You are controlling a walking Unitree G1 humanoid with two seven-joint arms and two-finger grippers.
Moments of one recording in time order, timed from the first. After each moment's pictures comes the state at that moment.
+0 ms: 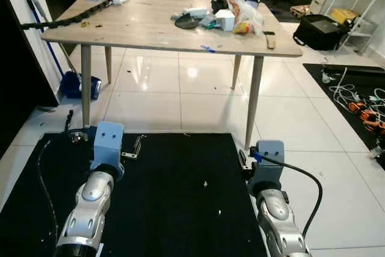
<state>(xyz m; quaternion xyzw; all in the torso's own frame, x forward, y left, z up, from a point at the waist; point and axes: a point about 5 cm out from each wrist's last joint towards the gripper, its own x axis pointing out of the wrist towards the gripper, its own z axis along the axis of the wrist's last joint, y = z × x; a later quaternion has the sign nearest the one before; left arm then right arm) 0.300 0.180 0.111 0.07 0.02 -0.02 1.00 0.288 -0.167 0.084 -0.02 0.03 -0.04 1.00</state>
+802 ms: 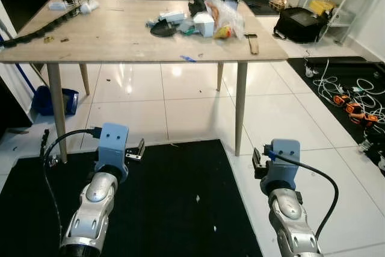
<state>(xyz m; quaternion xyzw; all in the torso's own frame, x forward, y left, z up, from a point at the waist) 0.299 0.177 0.109 0.07 0.02 -0.02 1.00 0.288 -0.175 0.088 -0.01 0.02 -0.05 1.00</state>
